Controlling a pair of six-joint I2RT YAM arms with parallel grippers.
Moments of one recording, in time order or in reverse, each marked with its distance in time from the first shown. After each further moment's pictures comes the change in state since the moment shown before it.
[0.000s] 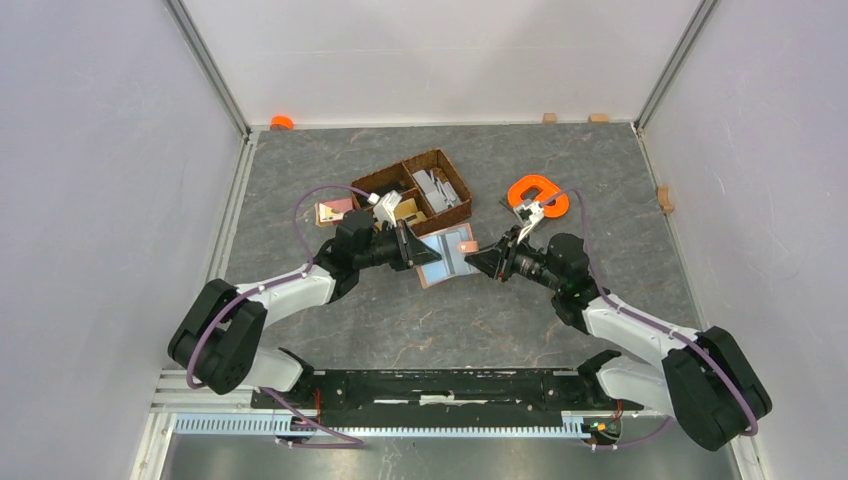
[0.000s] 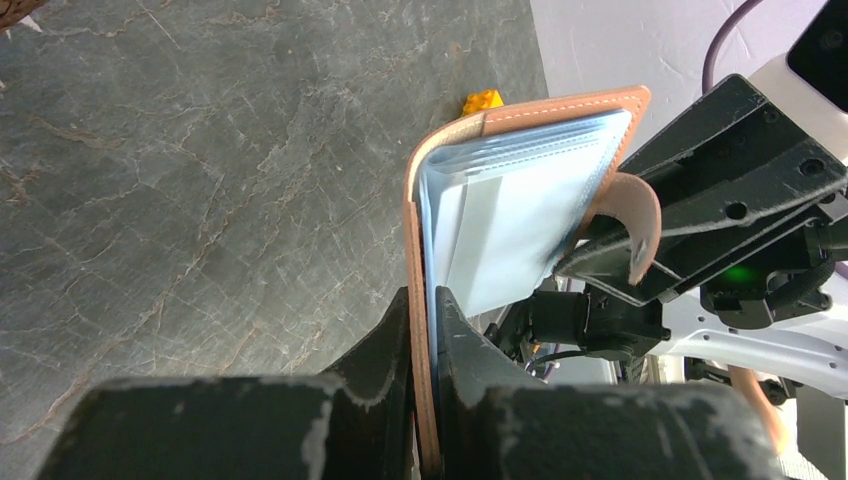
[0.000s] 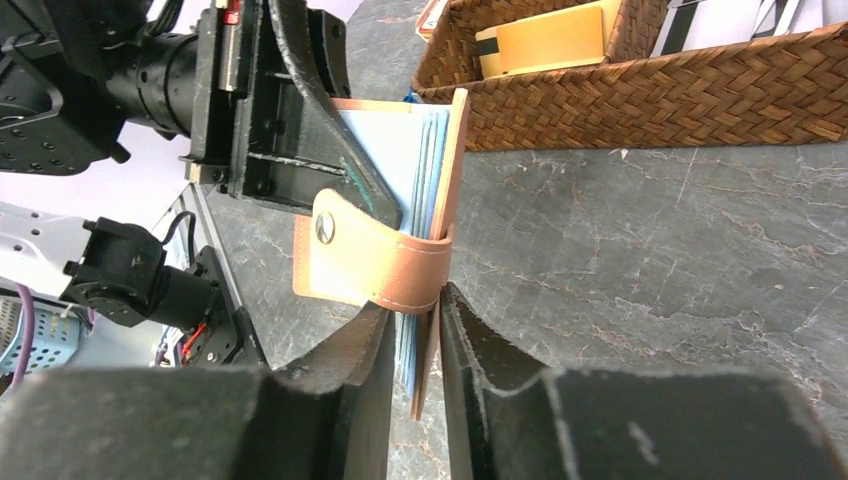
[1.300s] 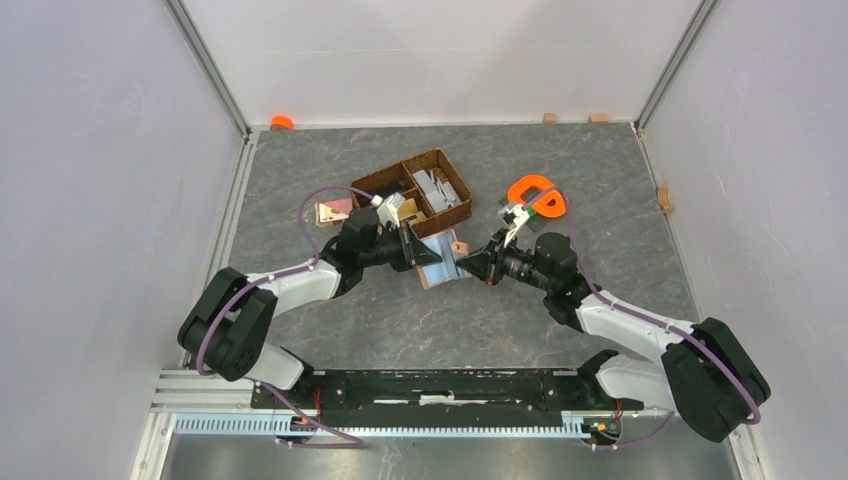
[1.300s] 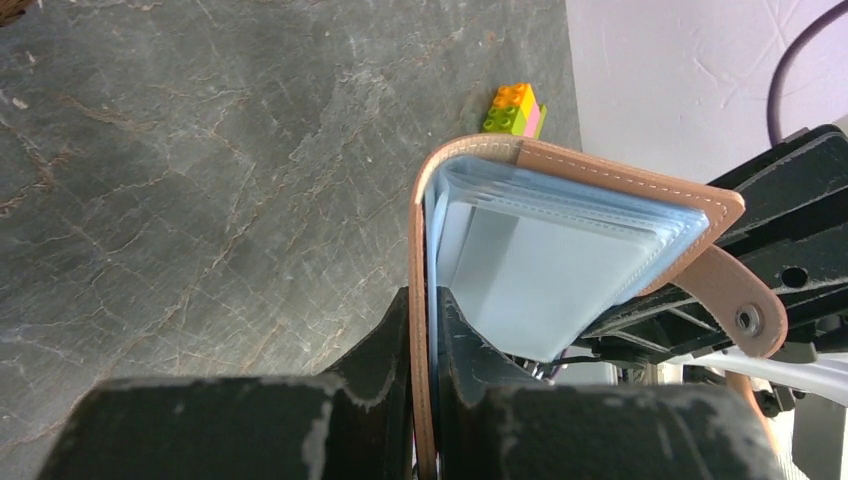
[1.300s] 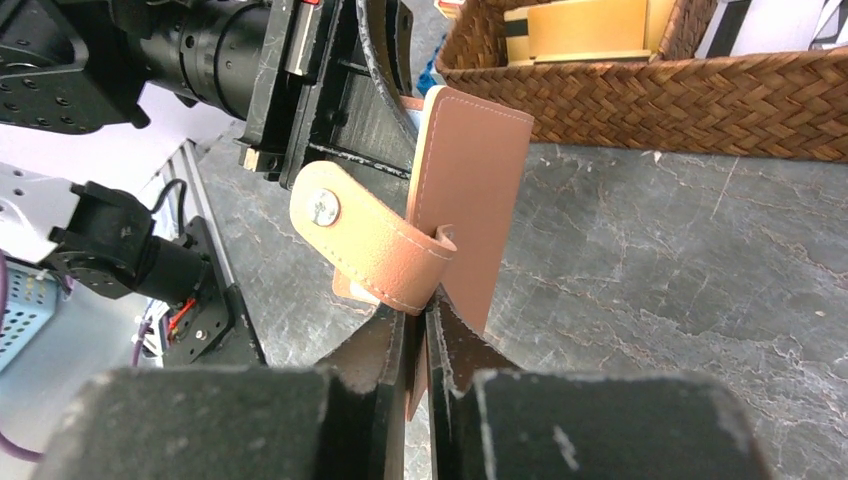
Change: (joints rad) left arm 0.005 0.061 0.027 -0.024 0.002 0.001; right arm 0.079 0.032 0.039 -0.025 0.025 -0.061
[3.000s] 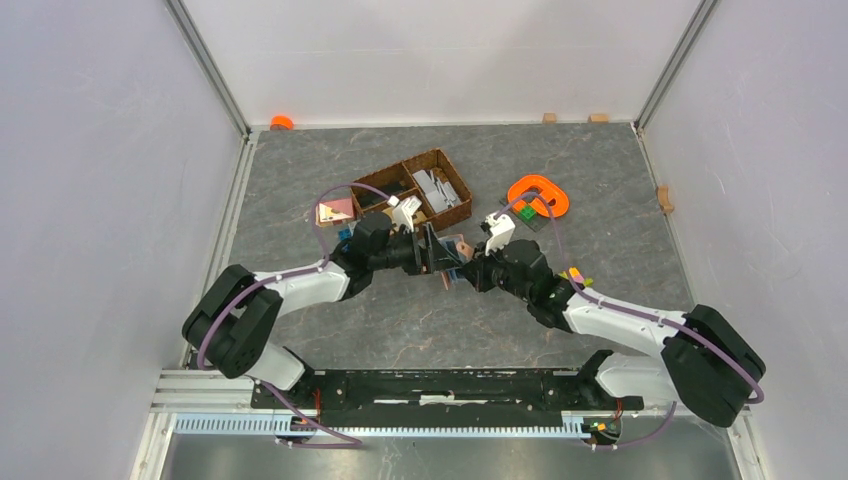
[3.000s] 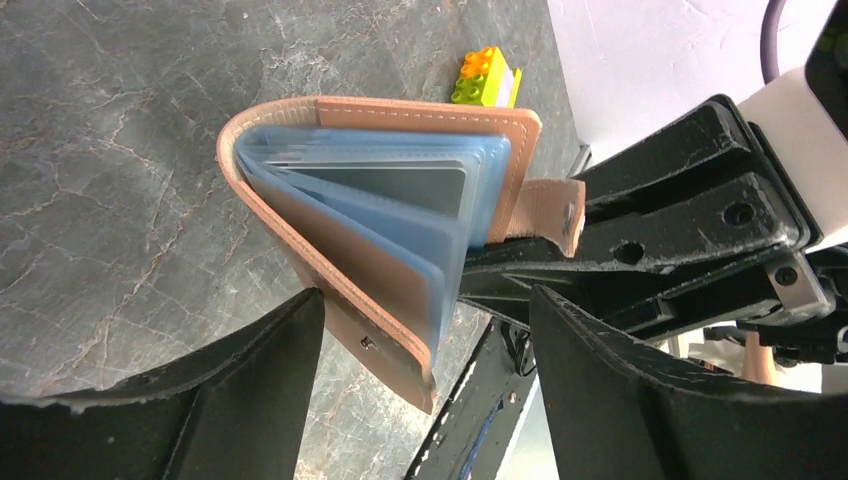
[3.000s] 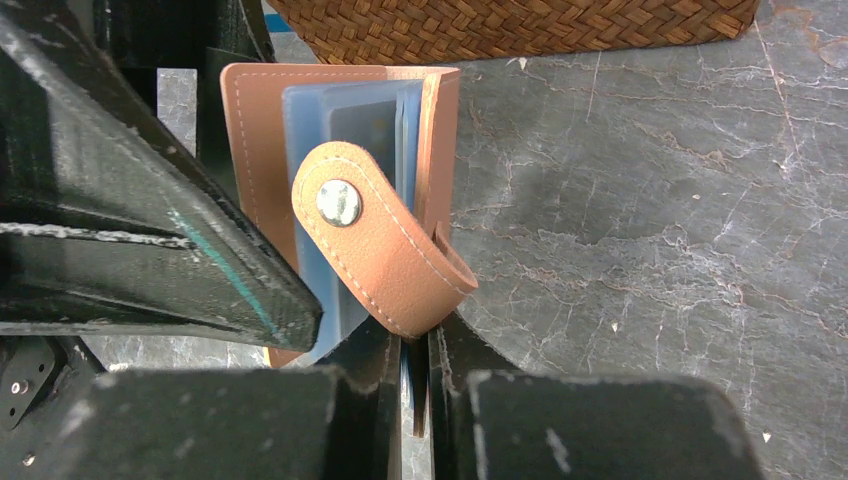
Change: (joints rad) left arm -0.086 0.032 0.018 0.046 -0.003 0.034; right arm 0.185 0.062 0.087 -0.293 0.453 -0.090
